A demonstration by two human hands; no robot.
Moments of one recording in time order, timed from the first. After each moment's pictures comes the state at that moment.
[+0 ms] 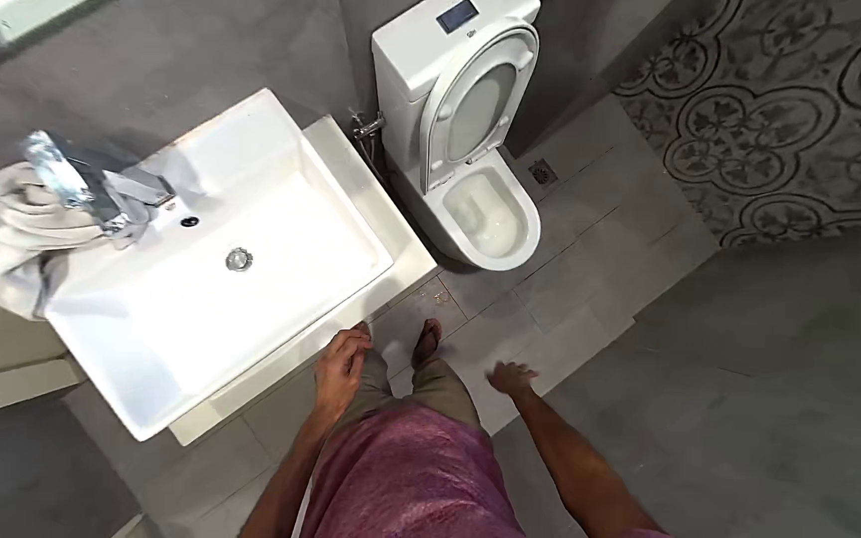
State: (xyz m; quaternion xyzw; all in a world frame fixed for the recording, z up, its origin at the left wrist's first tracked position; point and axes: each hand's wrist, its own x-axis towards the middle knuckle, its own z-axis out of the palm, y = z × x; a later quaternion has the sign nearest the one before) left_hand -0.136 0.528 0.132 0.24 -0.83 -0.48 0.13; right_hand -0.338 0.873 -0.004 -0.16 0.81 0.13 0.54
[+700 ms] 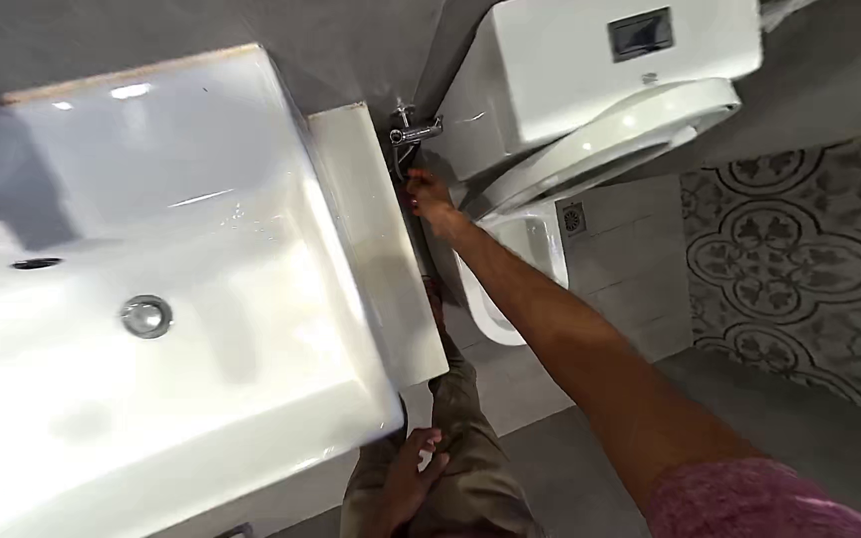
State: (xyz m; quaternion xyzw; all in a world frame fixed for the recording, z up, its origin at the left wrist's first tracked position) left_hand -0.279 0.601 0.012 0.41 -0.45 -0.78 -0.16; right_hand -0.628 0.324 -0.086 -0.08 0.75 -0.40 0.52
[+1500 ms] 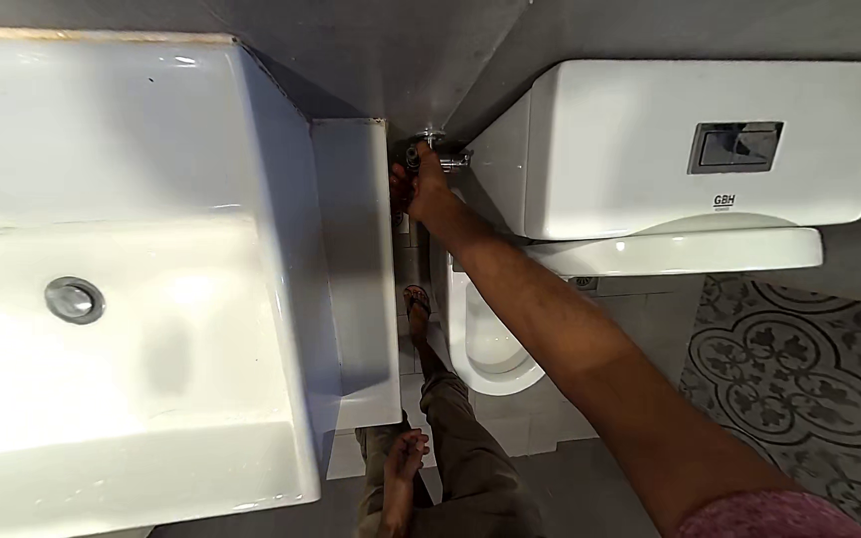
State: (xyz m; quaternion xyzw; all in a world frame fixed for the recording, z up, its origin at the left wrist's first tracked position) left_hand -0.425 0.657 -0.020 0.66 -0.17 -0.73 0.10; right_hand -0.663 0.217 -0.097 0.23 0.64 -0.42 0.61
